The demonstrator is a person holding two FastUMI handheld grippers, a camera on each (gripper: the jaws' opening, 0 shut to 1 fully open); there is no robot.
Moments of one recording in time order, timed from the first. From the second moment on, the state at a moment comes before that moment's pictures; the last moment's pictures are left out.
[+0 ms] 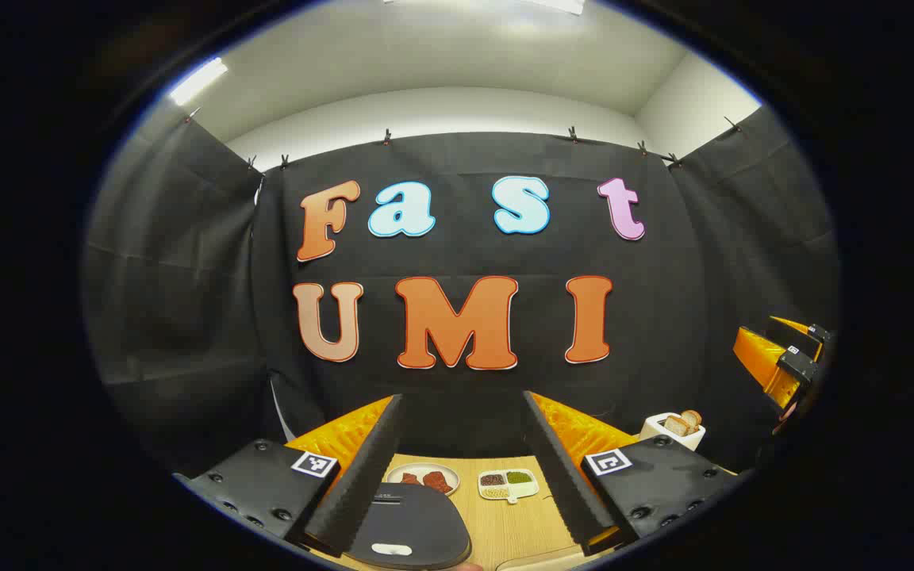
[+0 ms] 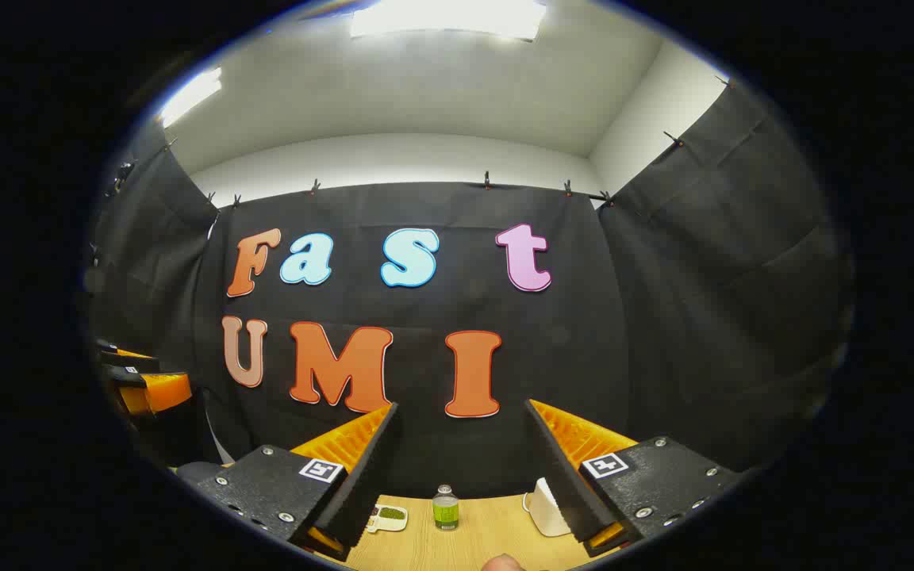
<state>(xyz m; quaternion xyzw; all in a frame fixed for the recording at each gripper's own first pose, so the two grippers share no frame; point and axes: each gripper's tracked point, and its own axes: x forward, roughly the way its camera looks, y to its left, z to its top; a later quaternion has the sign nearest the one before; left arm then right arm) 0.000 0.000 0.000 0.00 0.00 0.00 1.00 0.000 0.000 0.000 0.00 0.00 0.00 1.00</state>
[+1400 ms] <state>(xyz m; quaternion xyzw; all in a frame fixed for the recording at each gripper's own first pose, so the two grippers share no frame) 0.012 0.006 -0.040 0.04 0.08 -0.01 1.00 0.005 -0.001 -0.006 -0.01 0.00 -0.01 1.00</state>
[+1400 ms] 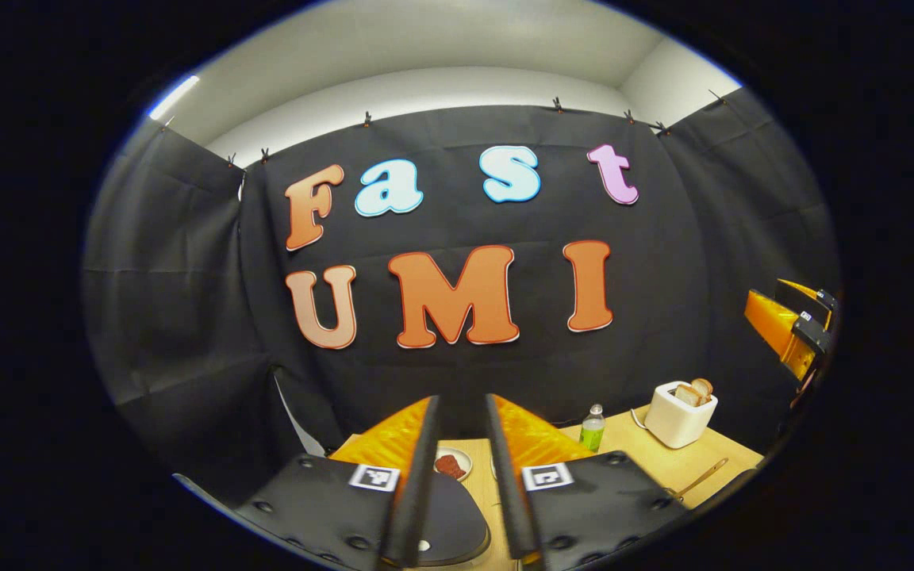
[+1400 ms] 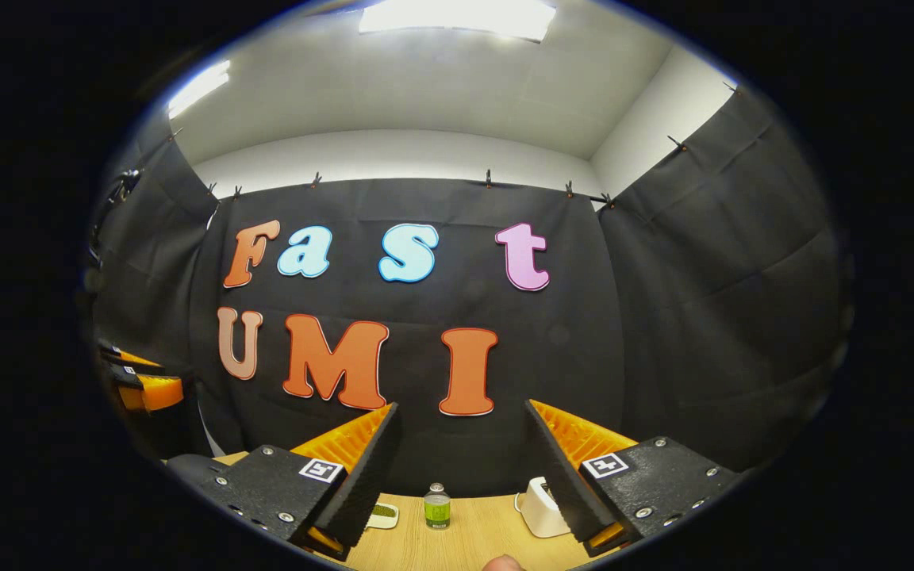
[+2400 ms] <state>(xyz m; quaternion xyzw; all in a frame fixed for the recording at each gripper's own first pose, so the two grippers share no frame) -0.031 0.082 -0.254 -0.16 0.57 0.05 0.81 -0.009 -0.041 -0.068 -0.05 0.09 -0.05 0.99</state>
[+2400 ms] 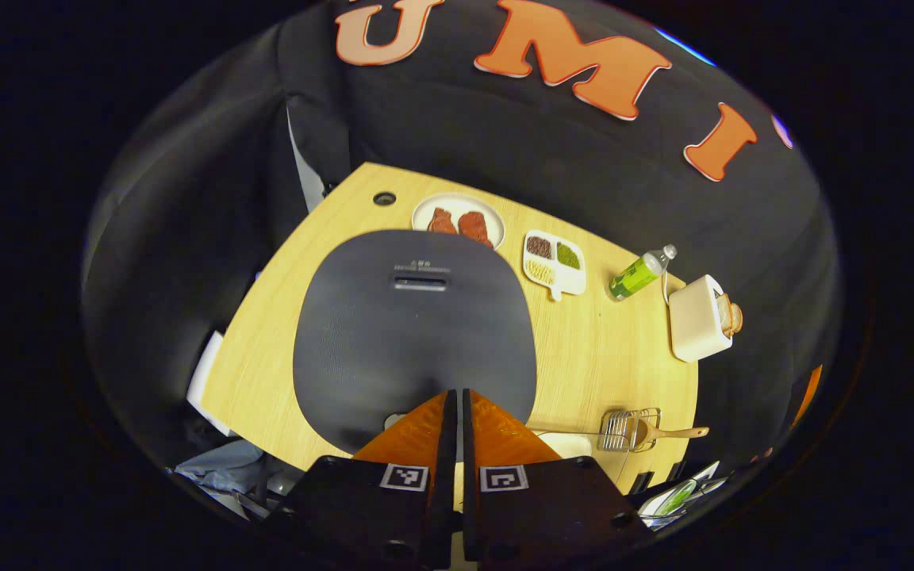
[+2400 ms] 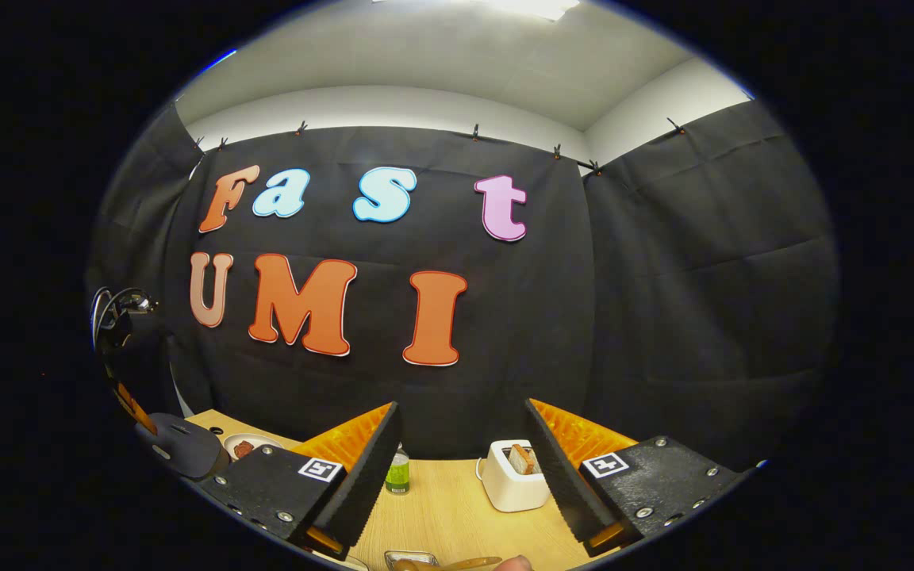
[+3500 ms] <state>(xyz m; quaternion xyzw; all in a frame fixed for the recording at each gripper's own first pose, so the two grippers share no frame) -0.036 0.098 -0.278 -0.14 0.58 0.08 0.80 -0.026 -0.043 -0.129 -0.07 0.16 -0.04 0.98</state>
